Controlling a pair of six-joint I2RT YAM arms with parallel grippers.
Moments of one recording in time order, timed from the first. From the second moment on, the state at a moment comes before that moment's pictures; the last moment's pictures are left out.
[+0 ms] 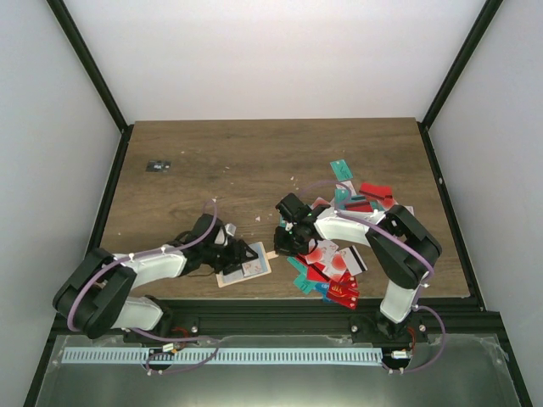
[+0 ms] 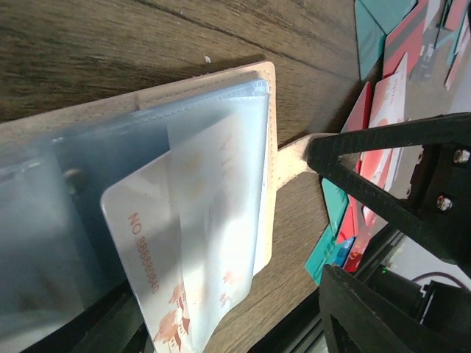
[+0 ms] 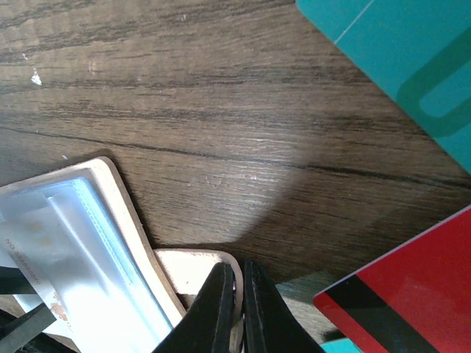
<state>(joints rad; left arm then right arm) -0.58 1.35 0.39 0.06 0.57 -1.01 0.78 1.76 0.98 -0.44 -0.30 0.88</state>
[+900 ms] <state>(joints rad) -0.63 1.46 0.63 -0.27 0.53 -1.01 0.77 1.77 0.98 -0.44 -0.32 0.89</state>
